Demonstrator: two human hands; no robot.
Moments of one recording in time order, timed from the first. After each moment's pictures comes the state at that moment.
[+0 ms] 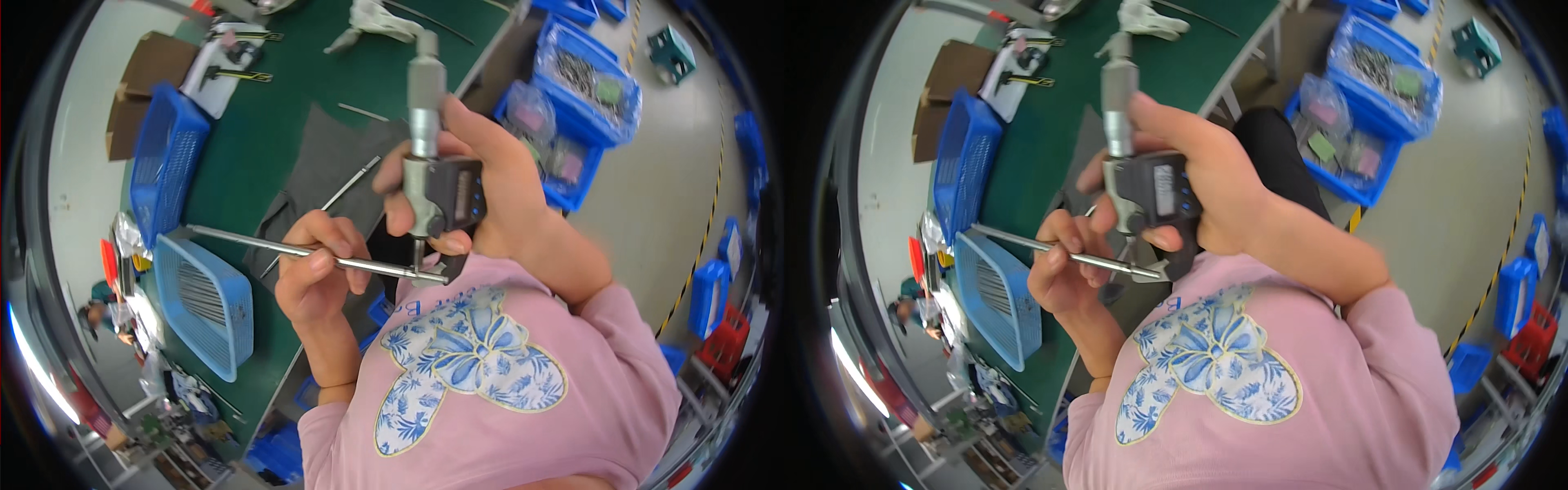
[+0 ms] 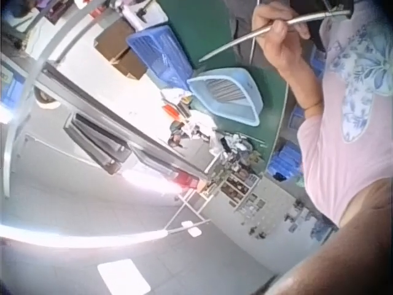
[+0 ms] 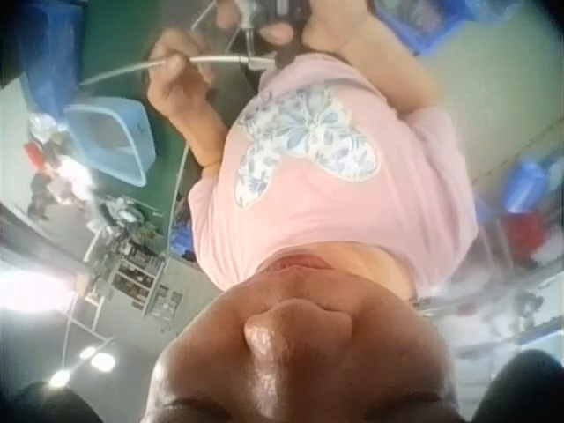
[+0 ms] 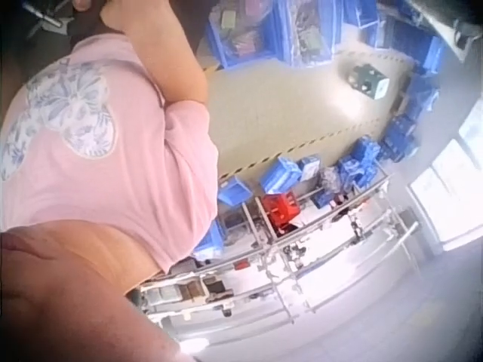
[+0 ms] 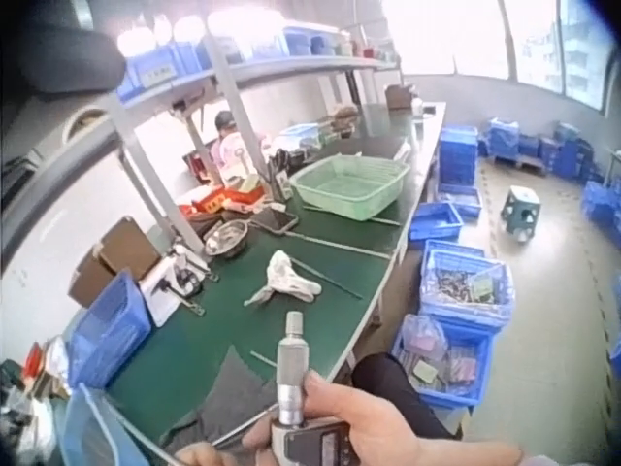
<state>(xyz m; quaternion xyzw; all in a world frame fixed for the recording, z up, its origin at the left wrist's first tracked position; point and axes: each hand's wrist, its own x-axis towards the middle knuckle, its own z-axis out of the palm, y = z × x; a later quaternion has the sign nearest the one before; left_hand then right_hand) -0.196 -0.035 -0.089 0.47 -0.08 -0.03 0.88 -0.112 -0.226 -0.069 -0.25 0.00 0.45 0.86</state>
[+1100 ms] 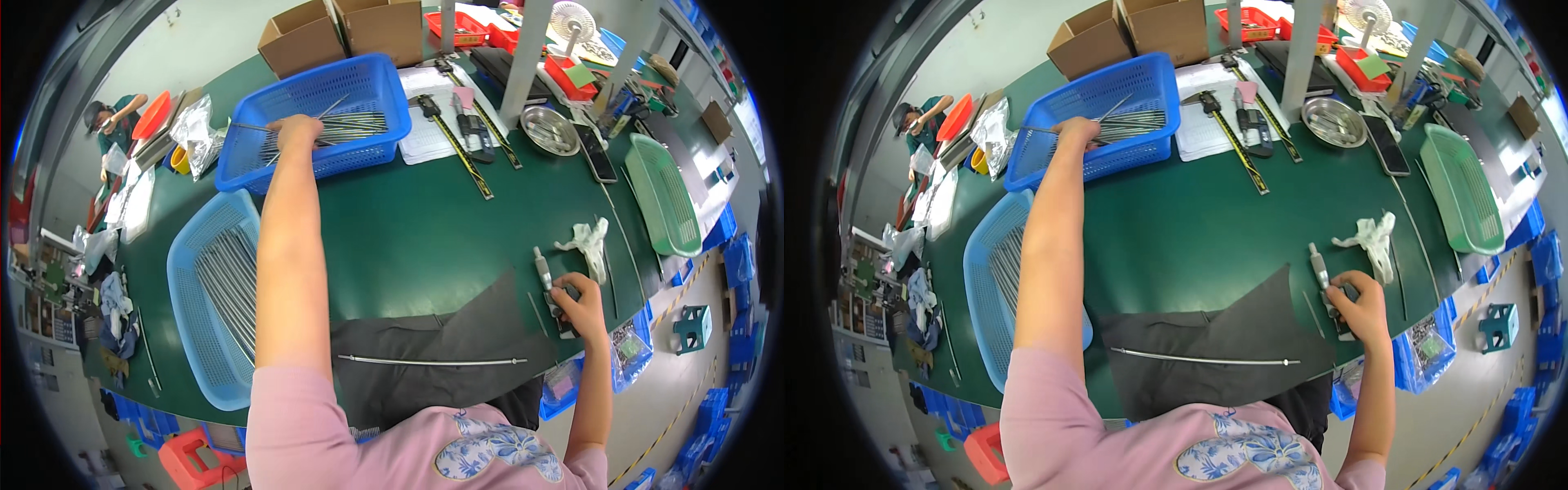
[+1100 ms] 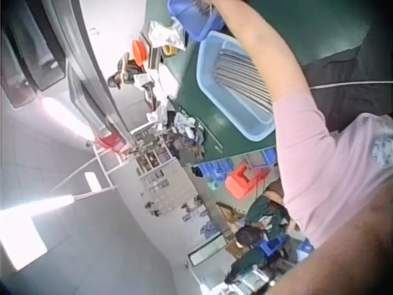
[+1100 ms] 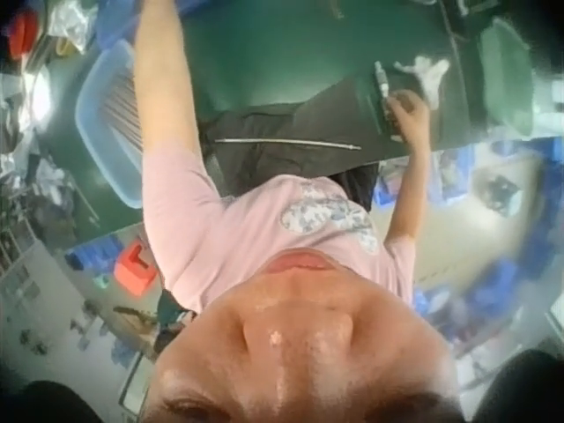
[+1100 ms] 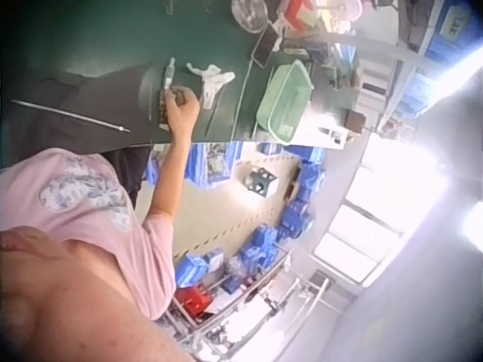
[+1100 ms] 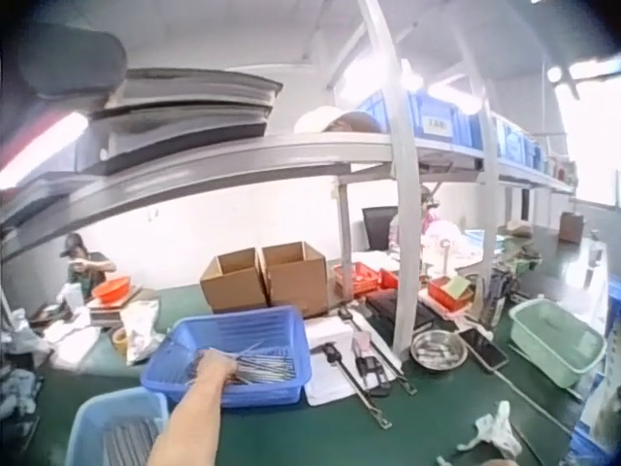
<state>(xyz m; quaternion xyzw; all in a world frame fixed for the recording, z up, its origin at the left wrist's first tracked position) -0.014 0.380 -0.125 0.75 0.63 -0.02 0.21 0.033 -0.165 -0.147 -0.84 -0.19 0.22 0.47</state>
